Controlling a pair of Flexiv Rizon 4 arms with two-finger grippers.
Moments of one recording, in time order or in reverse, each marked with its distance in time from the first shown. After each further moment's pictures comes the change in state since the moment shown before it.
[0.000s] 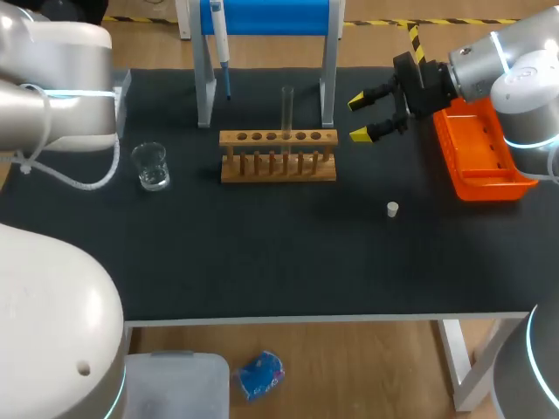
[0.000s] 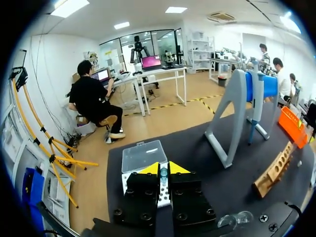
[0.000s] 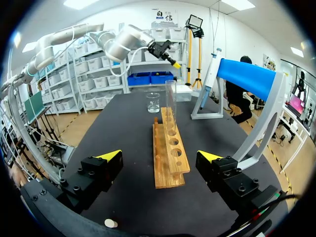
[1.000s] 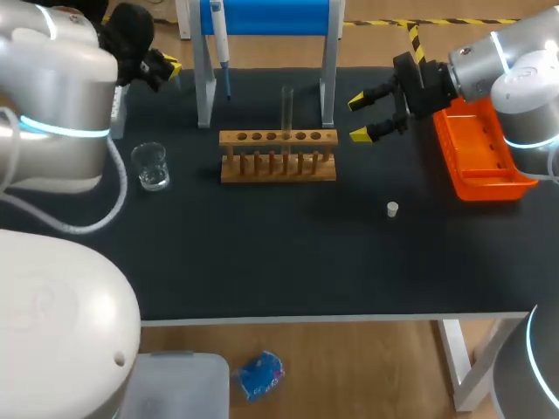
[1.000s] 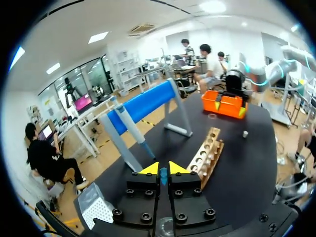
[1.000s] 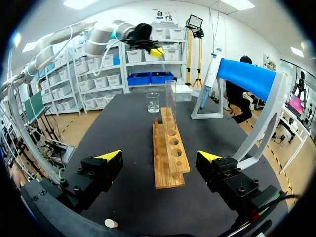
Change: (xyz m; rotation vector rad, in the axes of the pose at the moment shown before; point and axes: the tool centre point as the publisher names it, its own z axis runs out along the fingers) left arm 0.201 -0.021 -0.104 0.179 0.443 0.459; right arm 0.000 0.000 0.000 0.000 0.000 0.000
